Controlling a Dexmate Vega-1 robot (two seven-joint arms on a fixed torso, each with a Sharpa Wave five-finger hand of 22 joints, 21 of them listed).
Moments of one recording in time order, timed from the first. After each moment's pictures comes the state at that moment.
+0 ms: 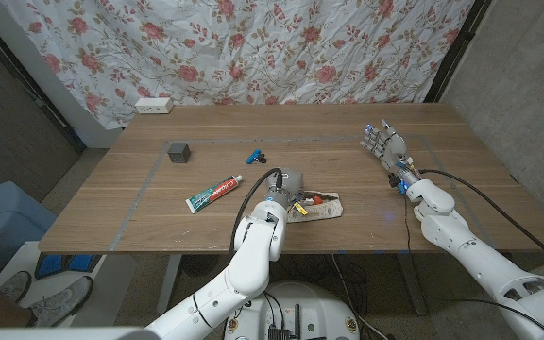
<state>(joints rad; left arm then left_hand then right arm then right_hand) 1.05 0.39 0.84 -2.07 1.55 0.65 -0.45 0.84 -0.07 0.57 -0.18 0.18 1.00 -0.20 0.21 0.18 0.46 -0.20 0.20 0.17 0.29 -0.04 0.18 0.16 0.23 -0.03 0.19 0.17 -0.80 -0.50 -0.35 -1.04 0.69 0.50 0.29 0.06 0.09 0.34 -0.04 0.20 0.22 -0.04 0.19 0.17 0.19 0.00 0.19 0.19 0.08 0.02 0.22 0.28 0.31 0.03 0.19 0.16</state>
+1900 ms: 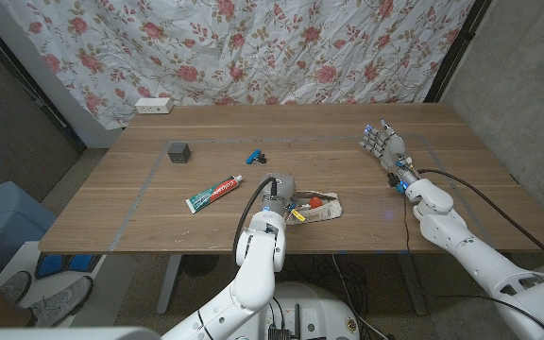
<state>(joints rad) 1.12 0.35 0.83 -2.05 1.63 0.73 -0.41 0.85 -0.13 0.47 -0.17 0.17 0.97 -0.16 0.18 0.18 0.51 -0.21 0.19 0.17 0.34 -0.04 0.18 0.17 0.28 -0.04 0.19 0.17 -0.78 -0.49 -0.35 -1.00 0.69 0.50 0.30 0.06 0.09 0.34 -0.04 0.20 0.22 -0.04 0.19 0.17 0.20 0.01 0.19 0.19 0.08 0.02 0.22 0.28 0.32 0.04 0.19 0.16</state>
